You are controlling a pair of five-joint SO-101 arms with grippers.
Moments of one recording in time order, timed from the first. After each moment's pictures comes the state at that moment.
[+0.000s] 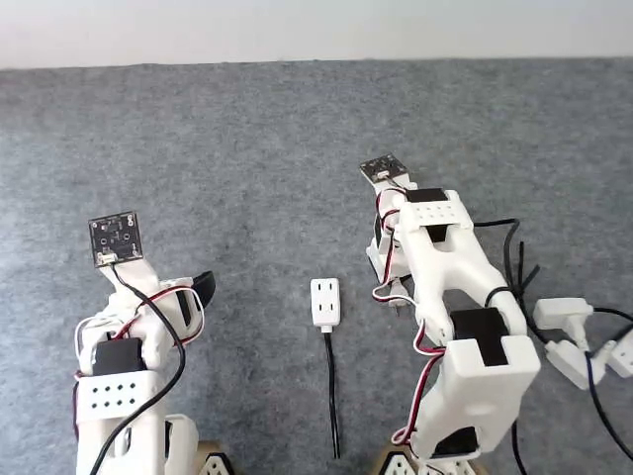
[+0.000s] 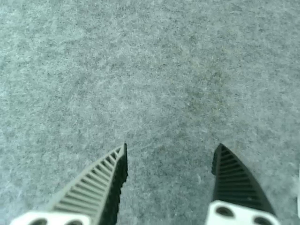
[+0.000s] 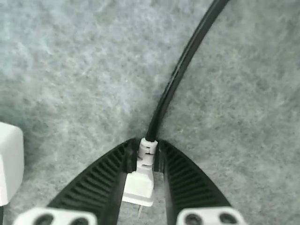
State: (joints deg) left arm -11.8 -59.4 74.7 50.9 12.0; right arm -7.9 16.6 15.4 63.3 14.6
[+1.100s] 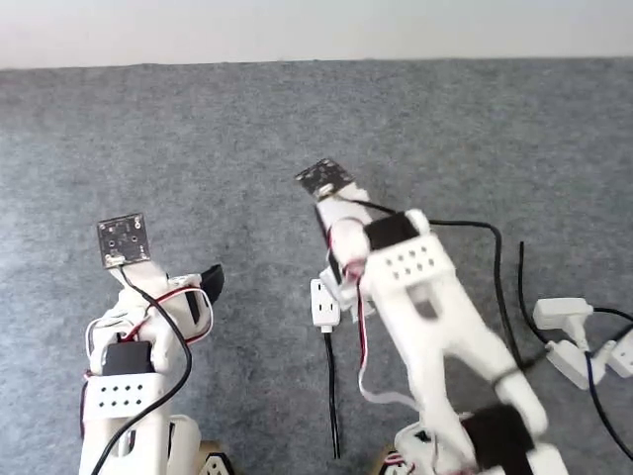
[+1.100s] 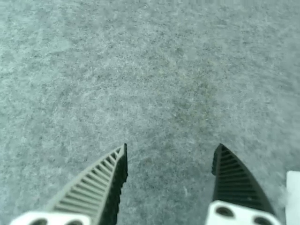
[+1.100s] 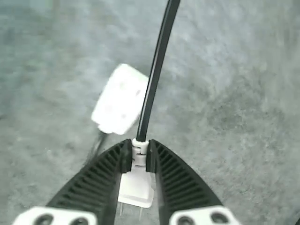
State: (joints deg) left arm -7.8 -59.0 78.2 43.4 14.9; right arm -26.5 -18.3 28.1 74.0 11.5
